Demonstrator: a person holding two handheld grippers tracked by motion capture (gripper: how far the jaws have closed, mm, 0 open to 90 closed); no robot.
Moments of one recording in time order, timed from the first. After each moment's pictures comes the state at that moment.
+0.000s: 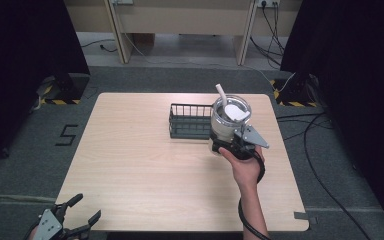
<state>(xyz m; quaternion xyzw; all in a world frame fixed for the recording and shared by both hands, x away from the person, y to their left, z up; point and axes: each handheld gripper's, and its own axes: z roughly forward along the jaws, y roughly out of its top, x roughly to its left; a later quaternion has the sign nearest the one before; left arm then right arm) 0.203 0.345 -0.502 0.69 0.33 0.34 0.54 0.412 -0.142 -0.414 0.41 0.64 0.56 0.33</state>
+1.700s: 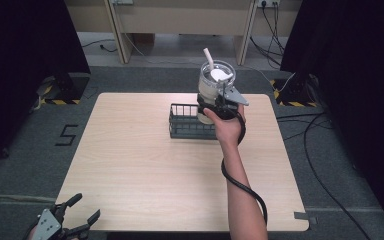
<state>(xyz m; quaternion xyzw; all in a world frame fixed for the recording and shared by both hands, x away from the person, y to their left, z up) 0.203 0.347 -0.503 0.69 0.34 0.34 0.55 0.514 -0.098 -0.374 0.43 0.62 0.56 0.34</state>
